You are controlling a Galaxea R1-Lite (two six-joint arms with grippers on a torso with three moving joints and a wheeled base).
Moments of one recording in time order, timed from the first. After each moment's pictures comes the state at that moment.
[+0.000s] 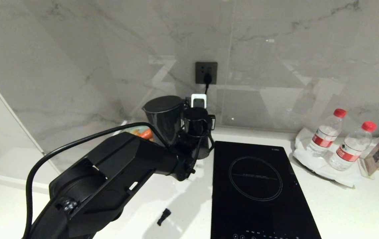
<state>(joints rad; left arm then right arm) -0.71 2.51 -1.75 -0.94 0.66 0.12 0.00 0.00 0.00 0.00 0.00 0.00</state>
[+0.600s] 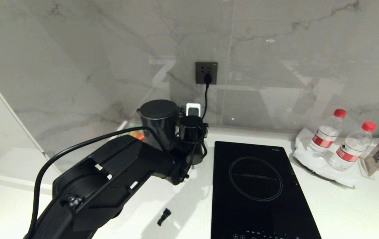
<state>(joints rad) -0.67 2.53 -1.67 -0.95 0.68 0.11 0.00 0.00 0.00 0.00 0.00 0.00</state>
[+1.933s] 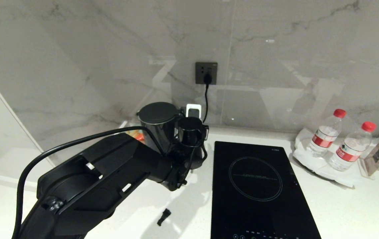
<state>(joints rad) -0.70 2.46 -1.54 -1.02 0.68 0.12 0.00 0.00 0.00 0.00 0.00 0.00</state>
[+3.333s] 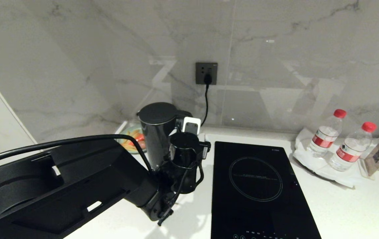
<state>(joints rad) -0.78 2.26 -1.12 -1.14 0.67 0.10 0.00 0.00 0.00 0.00 0.00 0.00</state>
